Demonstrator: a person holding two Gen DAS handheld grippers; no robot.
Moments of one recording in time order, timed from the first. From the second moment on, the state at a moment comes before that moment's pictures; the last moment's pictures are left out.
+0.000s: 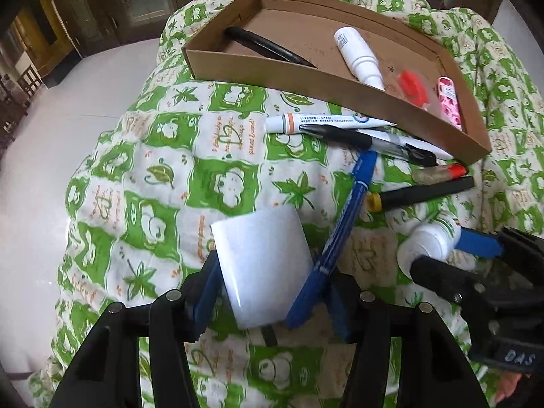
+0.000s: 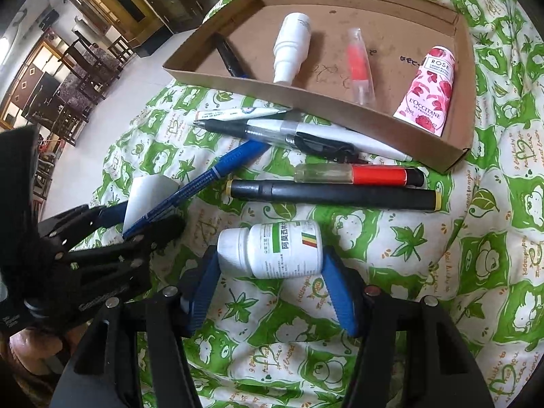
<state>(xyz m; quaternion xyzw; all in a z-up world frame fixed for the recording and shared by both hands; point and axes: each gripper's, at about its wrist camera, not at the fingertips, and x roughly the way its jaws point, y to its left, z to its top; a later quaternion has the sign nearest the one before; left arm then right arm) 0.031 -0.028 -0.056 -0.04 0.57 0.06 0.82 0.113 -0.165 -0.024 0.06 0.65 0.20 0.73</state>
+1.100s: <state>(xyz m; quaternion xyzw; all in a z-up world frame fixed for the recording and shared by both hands) 0.019 -0.005 -0.056 -0.05 0.57 0.09 0.82 0.114 -0.159 -0.025 0.06 0.65 0.21 0.73</state>
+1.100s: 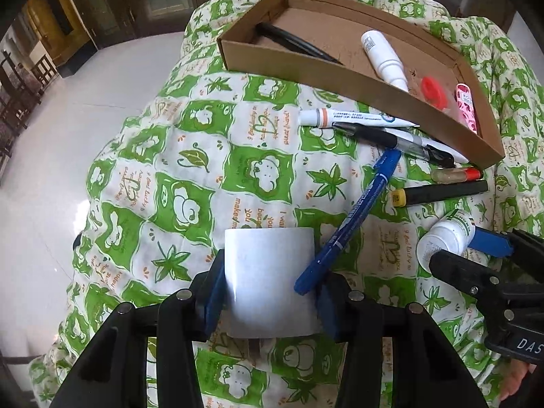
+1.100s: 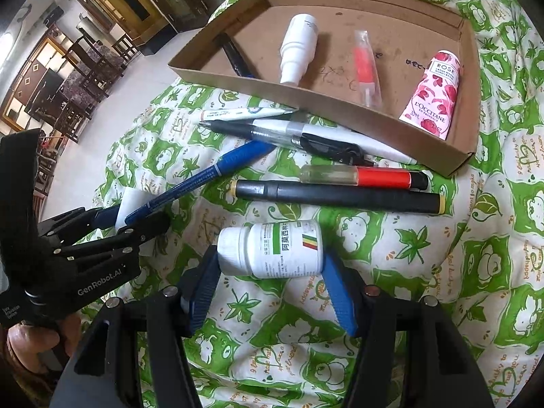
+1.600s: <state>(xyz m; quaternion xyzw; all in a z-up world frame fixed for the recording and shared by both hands) -0.006 -0.021 -0.006 -0.05 0.51 0.07 0.86 0.108 -0.151 0.001 0.08 0.60 0.28 0.75</state>
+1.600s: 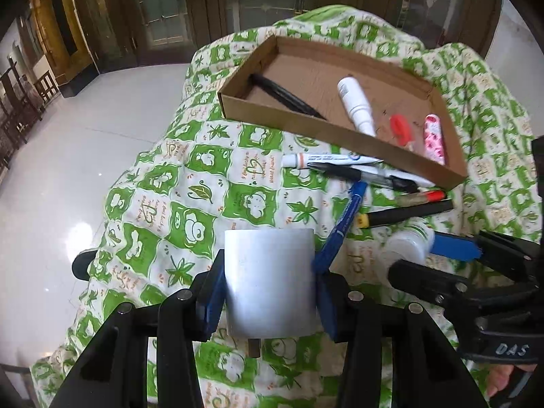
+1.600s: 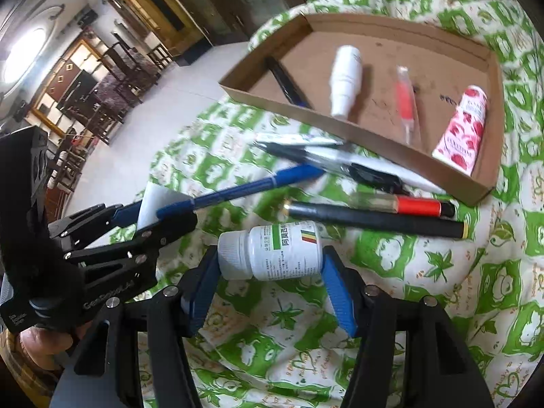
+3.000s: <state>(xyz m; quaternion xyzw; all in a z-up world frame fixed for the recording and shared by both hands) 0.028 -0.009 0.029 -0.06 0.48 0.07 0.87 0.155 -0.231 0.025 0.20 0.54 0.19 0.79</state>
